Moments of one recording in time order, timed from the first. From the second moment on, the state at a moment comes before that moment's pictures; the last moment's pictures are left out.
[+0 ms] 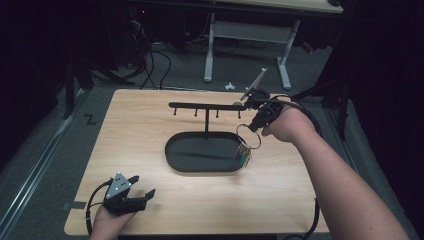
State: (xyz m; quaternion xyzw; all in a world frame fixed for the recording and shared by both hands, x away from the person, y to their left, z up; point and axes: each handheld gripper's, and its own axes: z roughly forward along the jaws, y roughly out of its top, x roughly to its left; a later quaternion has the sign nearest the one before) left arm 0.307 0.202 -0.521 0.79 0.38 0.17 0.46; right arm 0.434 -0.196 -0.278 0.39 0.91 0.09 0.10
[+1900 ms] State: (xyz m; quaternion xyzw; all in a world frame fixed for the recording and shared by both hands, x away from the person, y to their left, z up) left arm 0.309 0.201 -0.523 0.79 0.38 0.17 0.45; right arm 0.495 -0.199 -0.296 0.42 0.90 0.12 0.08
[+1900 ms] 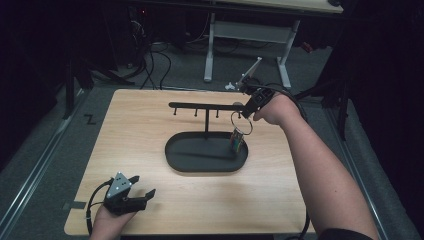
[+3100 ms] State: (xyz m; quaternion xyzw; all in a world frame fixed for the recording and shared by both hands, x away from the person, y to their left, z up) left arm 0.309 0.196 -0.525 0.80 0.38 0.17 0.44; right arm 0.439 -0.215 -0.338 0.44 0.86 0.19 0.17
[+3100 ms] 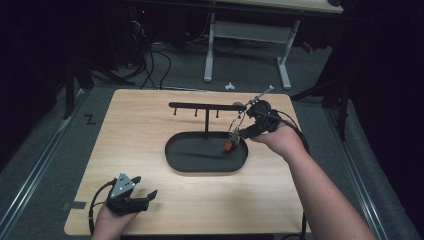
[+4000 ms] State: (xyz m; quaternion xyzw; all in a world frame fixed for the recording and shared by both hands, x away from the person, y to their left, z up) left arm 0.308 0.191 -0.526 0.80 0.36 0.17 0.44; right arm 0.352 -0.251 -0.461 0.46 0.79 0.34 0.23
